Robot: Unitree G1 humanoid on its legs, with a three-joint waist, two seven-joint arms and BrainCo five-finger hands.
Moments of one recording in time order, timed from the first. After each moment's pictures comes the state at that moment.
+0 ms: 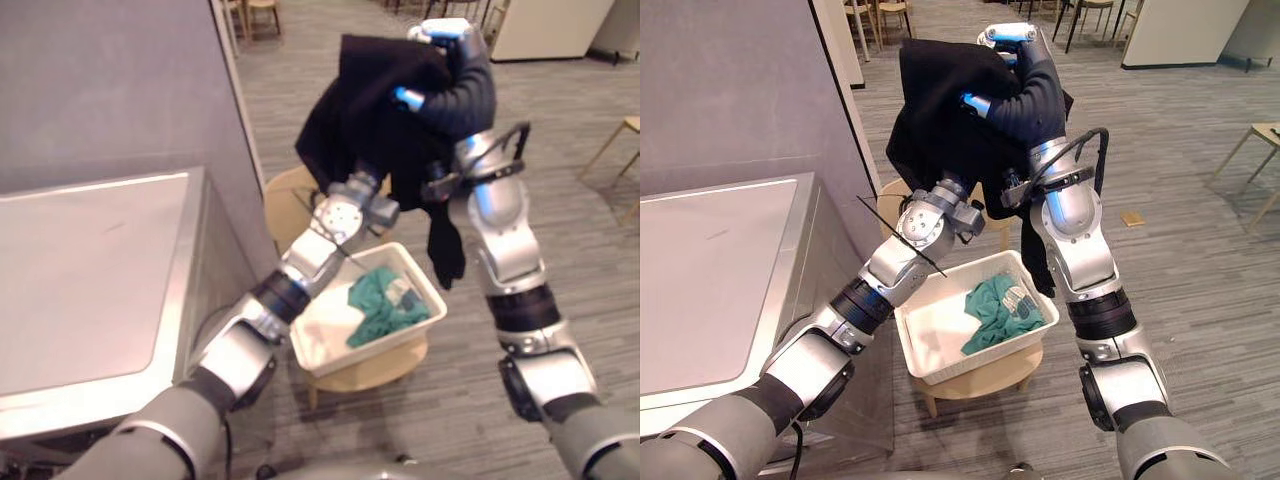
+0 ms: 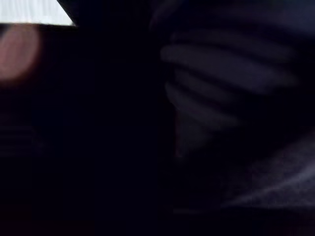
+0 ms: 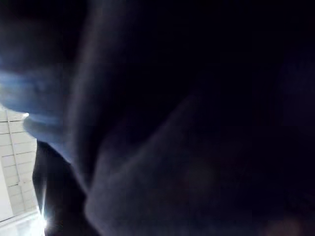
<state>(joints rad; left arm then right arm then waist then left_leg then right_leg) -0.93 0.04 -0.50 0.38 -0.52 -0.16 0.14 -0.74 -0.36 0.16 -0.07 0.24 -0.20 -0.04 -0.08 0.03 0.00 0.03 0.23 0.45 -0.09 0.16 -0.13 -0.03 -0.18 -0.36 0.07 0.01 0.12</state>
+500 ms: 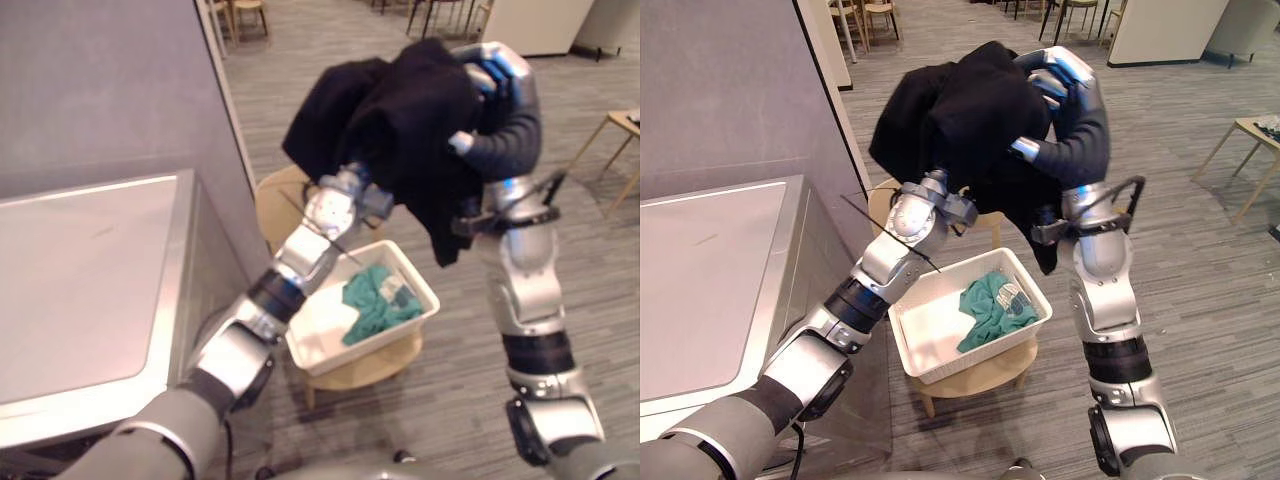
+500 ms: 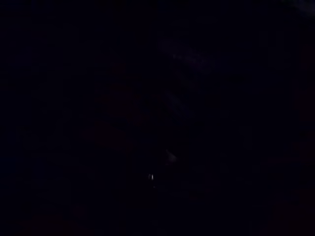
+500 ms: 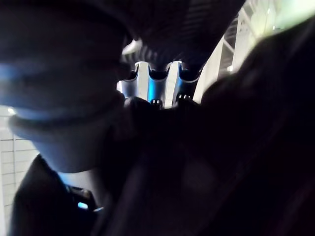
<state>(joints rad) -0.87 0.07 -0.37 0.27 -0.46 -0.16 0.14 -0.46 -0.34 -0.04 -0.22 0.24 -0.24 -0.02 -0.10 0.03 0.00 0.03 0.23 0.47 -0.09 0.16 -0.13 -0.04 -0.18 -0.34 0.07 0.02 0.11</state>
